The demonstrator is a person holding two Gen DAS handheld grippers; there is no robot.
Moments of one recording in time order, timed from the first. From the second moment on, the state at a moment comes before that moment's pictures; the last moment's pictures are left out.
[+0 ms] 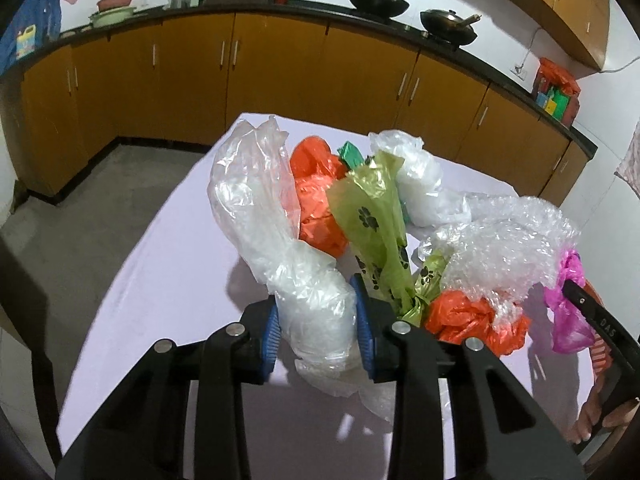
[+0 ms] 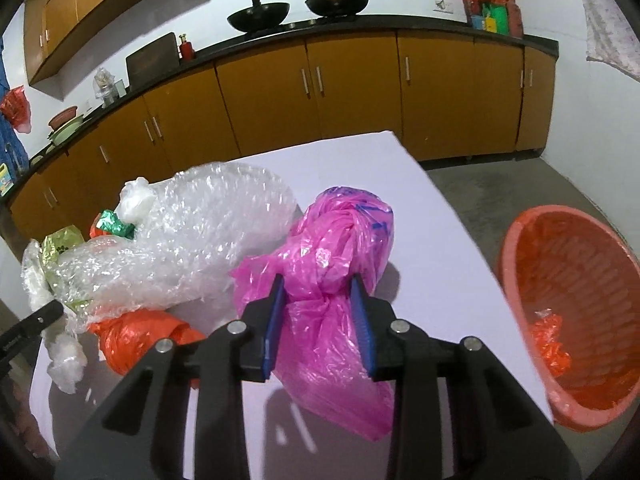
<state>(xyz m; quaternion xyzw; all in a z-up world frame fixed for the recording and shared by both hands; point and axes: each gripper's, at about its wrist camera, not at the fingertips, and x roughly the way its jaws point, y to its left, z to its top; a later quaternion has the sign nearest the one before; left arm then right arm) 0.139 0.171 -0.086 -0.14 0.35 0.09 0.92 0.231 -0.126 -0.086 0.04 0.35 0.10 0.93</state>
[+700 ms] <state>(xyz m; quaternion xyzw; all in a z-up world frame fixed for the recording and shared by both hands) 0.102 0.129 -0.023 -0.13 0.28 0.04 0.95 0.163 -0.185 -0.039 0.05 0.29 0.06 0.95</state>
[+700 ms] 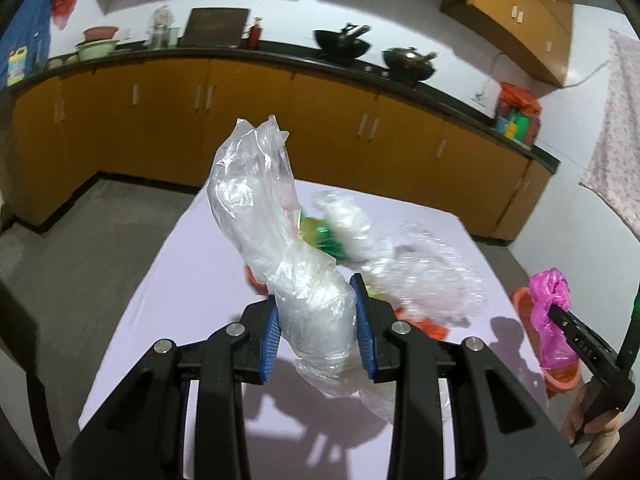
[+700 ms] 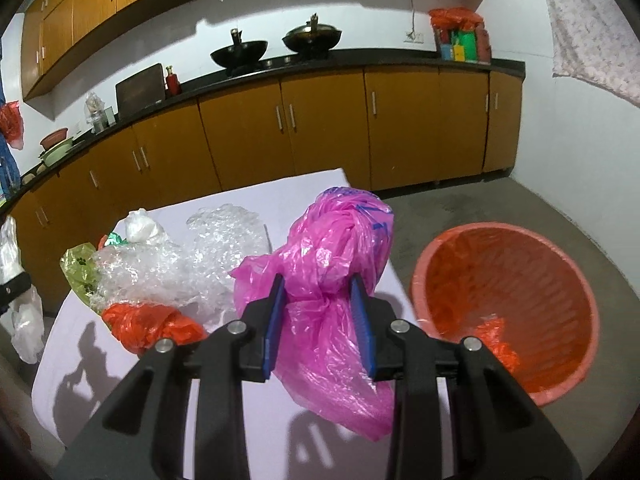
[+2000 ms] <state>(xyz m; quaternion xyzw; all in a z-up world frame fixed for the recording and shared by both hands) 0.155 -0.068 -0.004 -0.03 0.28 -0.18 0.94 0.121 -0.315 -0.016 0.08 0.25 -0.08 0.96</state>
